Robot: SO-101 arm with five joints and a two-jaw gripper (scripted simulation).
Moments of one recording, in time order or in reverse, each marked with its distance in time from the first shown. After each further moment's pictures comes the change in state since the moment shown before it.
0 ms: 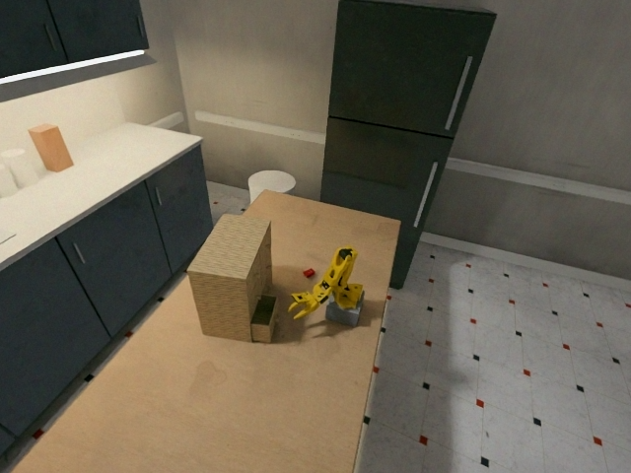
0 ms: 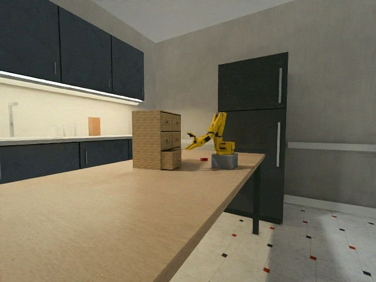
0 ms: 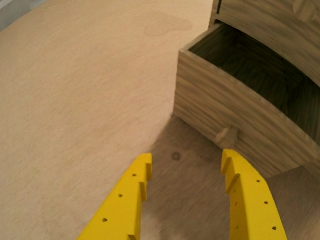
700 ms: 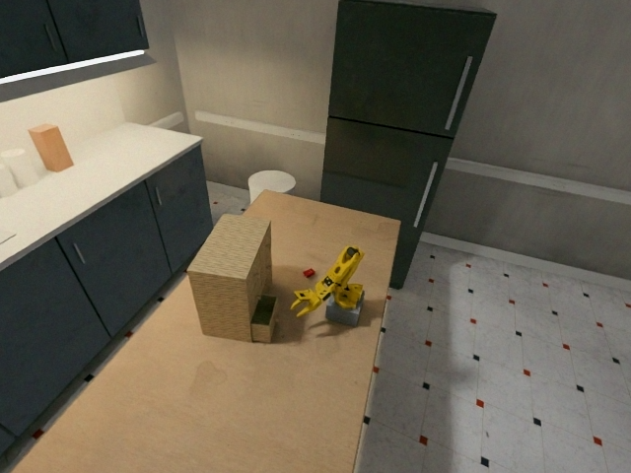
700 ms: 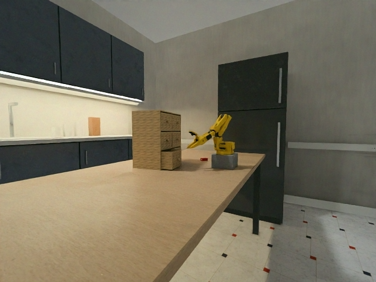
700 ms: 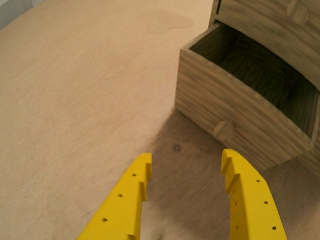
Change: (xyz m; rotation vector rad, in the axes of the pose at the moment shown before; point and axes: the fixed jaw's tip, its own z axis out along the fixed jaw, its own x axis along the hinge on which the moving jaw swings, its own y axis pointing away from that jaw) arm -0.003 0.002 -0.013 -0.008 0.020 -0.006
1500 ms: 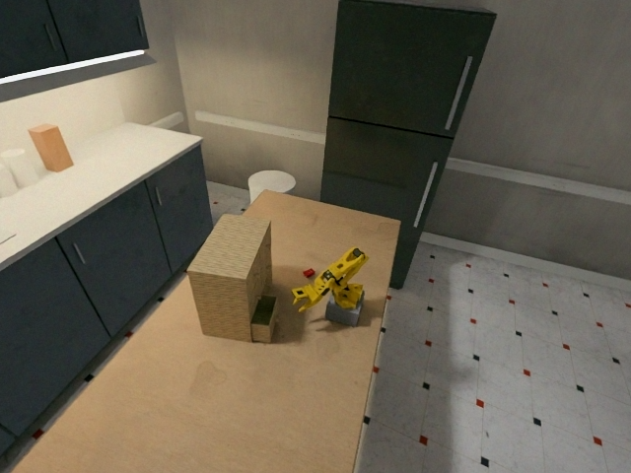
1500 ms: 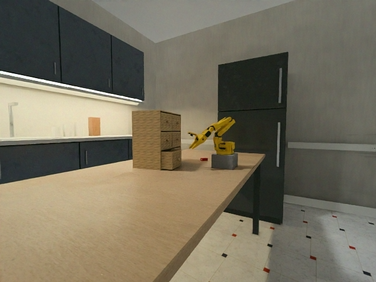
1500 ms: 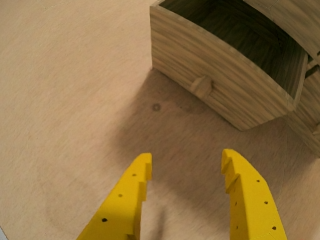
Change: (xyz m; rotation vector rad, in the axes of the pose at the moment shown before) arm 0.014 -0.017 -0.014 0.071 0.228 0.020
